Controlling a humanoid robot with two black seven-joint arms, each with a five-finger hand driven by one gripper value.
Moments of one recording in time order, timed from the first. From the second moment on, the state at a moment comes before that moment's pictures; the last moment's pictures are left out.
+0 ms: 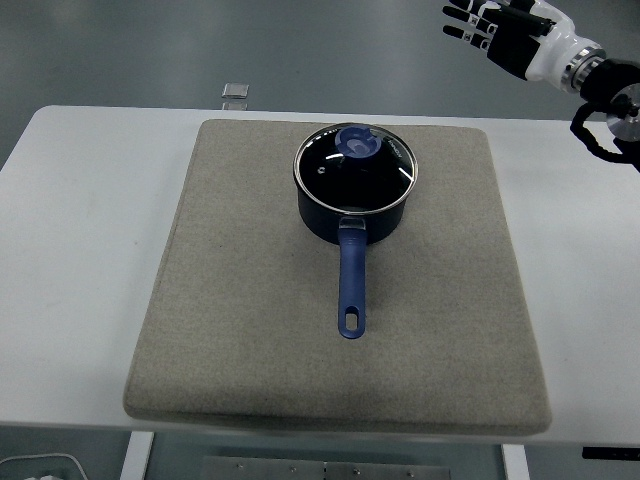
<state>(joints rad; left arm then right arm) 0.05 0.00 -0.14 -0.10 0.08 -0.05 0.07 1.27 -0.32 0.30 0.58 0.21 0.32 0.01</state>
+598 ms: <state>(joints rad) 0.05 0.00 -0.14 -0.10 0.08 -0.05 0.07 1.35 -0.31 0.24 0.65 -0.09 0.35 0.01</state>
